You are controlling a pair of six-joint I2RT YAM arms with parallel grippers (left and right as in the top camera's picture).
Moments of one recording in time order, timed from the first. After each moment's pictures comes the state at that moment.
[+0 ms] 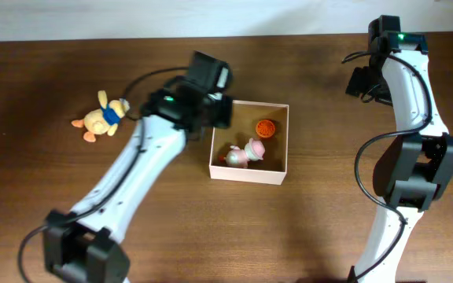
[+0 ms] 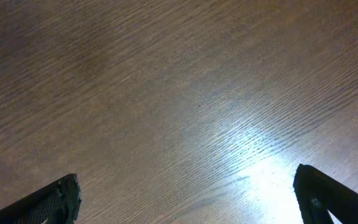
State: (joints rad) left arm -0.51 1.78 1.61 -0.83 -0.02 -0.25; right arm -0.12 2.26 2.12 -1.27 0.32 0.37
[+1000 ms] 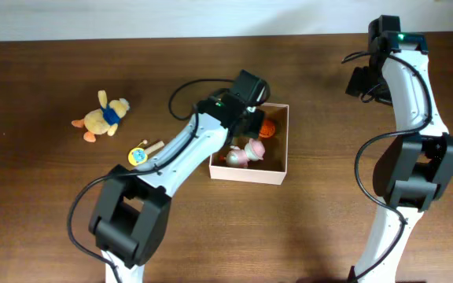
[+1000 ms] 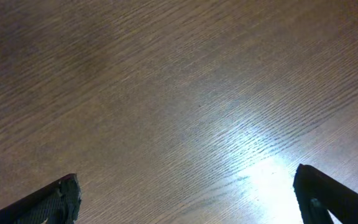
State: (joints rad) left arm -0.61 2.02 1.61 -0.61 -0.04 -0.20; right arm -0.12 2.26 2.12 -1.27 0.32 0.37
